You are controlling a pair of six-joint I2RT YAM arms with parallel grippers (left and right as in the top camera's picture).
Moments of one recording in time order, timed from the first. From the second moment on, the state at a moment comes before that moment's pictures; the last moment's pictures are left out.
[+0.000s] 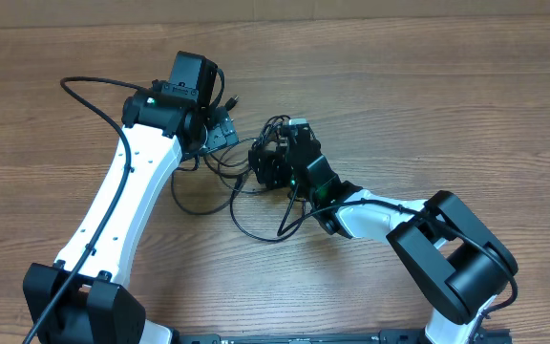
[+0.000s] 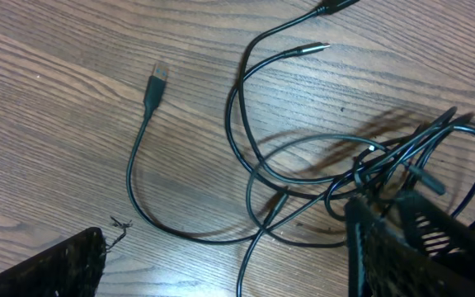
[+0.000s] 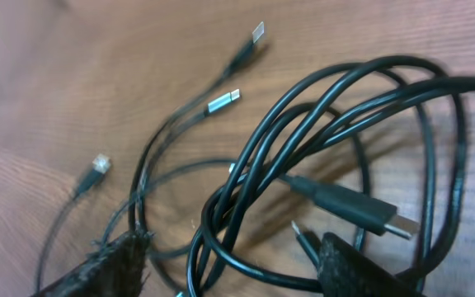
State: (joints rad) left arm -0.27 1.66 1.50 -1.11 -0.15 -0.66; right arm 0.68 1.90 0.86 0.50 -0.04 0.57
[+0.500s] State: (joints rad) left arm -0.27 1.66 1.50 -1.11 -0.15 -0.66; right arm 0.68 1.90 0.86 0.48 -0.29 0.61
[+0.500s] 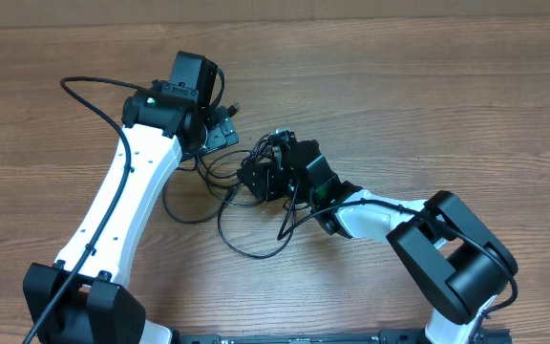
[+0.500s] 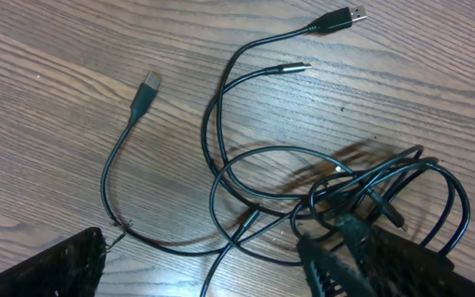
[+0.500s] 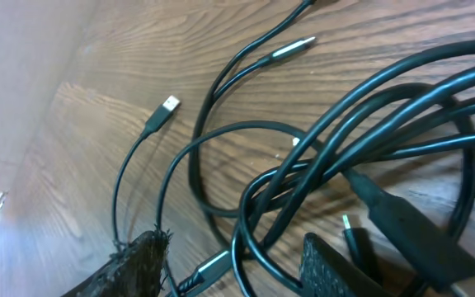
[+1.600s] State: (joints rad) left arm -0.27 1.66 1.50 -1.11 -0.15 -0.66; right arm 0.69 1.96 0.86 0.58 -0.21 0.69
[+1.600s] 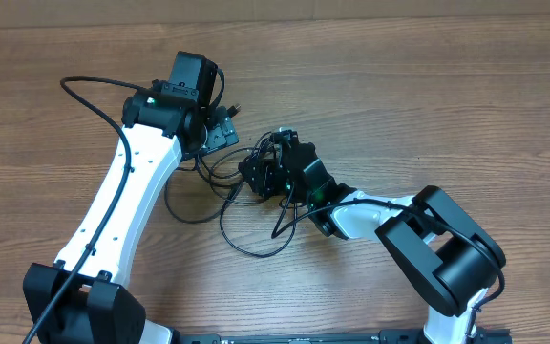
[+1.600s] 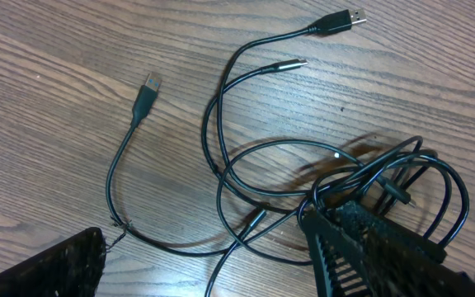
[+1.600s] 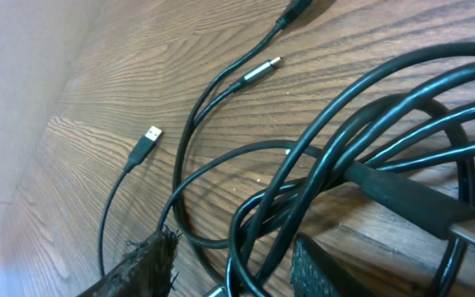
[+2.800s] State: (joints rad) left arm -0.27 1.66 1.50 -1.11 -0.15 -0.66; right arm 0.70 2.01 0.87 0.66 -0.18 0.71
